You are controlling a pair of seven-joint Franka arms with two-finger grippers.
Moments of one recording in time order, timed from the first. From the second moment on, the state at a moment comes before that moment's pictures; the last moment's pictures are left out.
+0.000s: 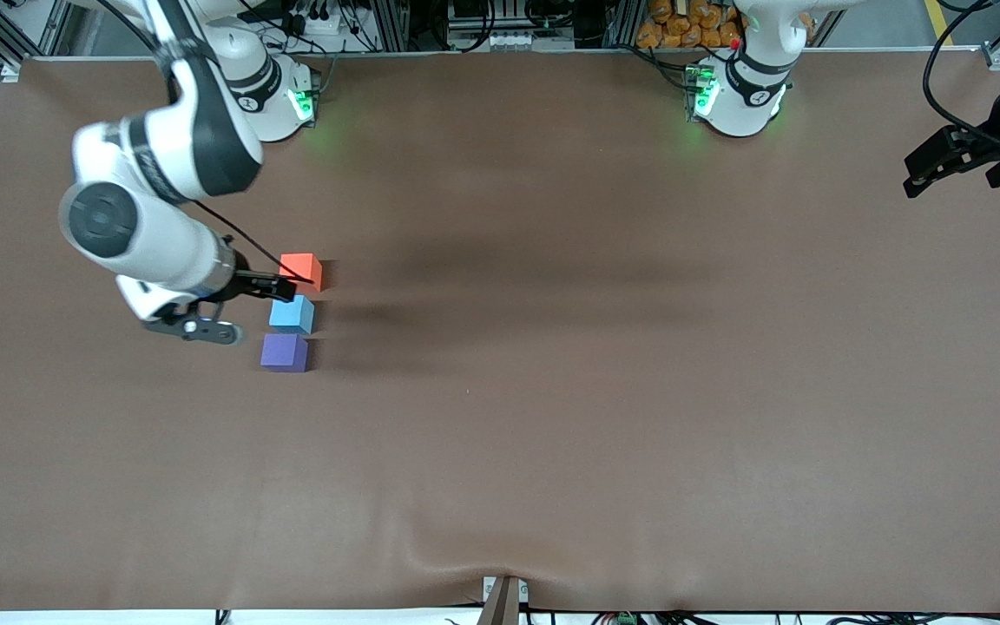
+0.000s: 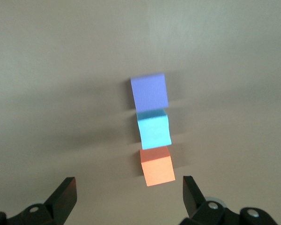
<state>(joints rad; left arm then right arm) 0.08 -0.13 -0.13 -1.65 0.04 1.52 -0.15 0.34 0.19 -0.10 -1.74 0.04 1.78 0.42</state>
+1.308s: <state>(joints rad) 0.08 -0.13 -0.17 -1.64 0.04 1.52 -0.14 0.17 -0.03 -0.09 -1.57 -0.04 1.54 0.08</state>
